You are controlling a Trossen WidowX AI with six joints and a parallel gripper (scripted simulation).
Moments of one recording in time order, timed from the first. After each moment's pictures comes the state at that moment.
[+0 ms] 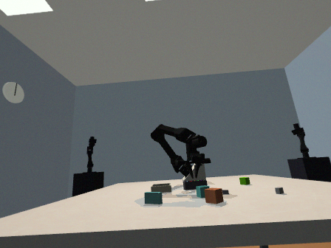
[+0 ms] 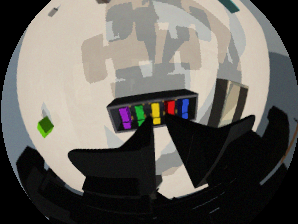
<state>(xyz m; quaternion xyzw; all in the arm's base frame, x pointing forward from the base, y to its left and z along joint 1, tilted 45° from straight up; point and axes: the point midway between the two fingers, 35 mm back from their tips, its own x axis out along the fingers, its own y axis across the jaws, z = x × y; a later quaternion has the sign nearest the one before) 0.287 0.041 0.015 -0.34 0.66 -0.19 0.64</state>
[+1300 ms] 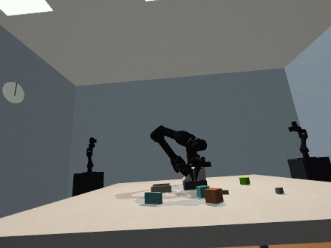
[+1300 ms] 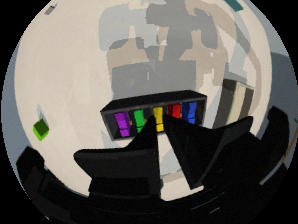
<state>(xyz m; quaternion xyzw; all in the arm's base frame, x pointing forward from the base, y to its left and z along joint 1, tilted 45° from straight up) 0.287 0.028 0.002 -0.34 0.66 -0.19 0.64</state>
